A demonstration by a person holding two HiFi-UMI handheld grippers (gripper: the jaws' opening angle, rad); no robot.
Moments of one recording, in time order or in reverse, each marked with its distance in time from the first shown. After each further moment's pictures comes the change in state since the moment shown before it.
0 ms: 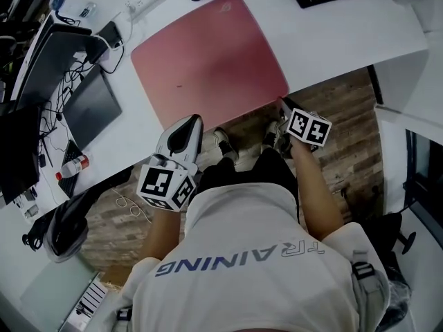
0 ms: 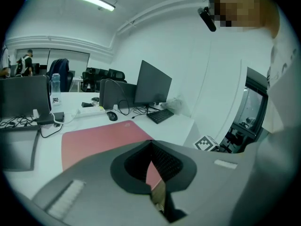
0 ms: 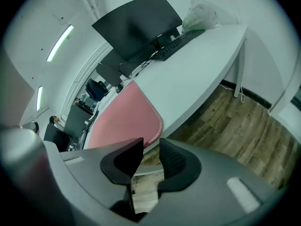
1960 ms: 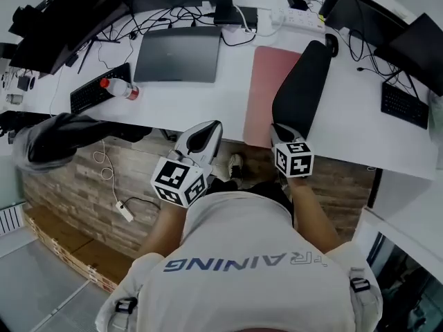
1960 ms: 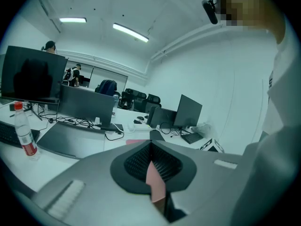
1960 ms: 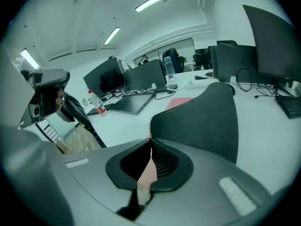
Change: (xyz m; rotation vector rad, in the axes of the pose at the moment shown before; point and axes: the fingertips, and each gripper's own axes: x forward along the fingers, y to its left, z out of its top) left arm -0.219 0.156 -0.019 -0.199 -0.278 0.318; right arm 0.040 0.334 -0.115 -0.904 0.146 0.326
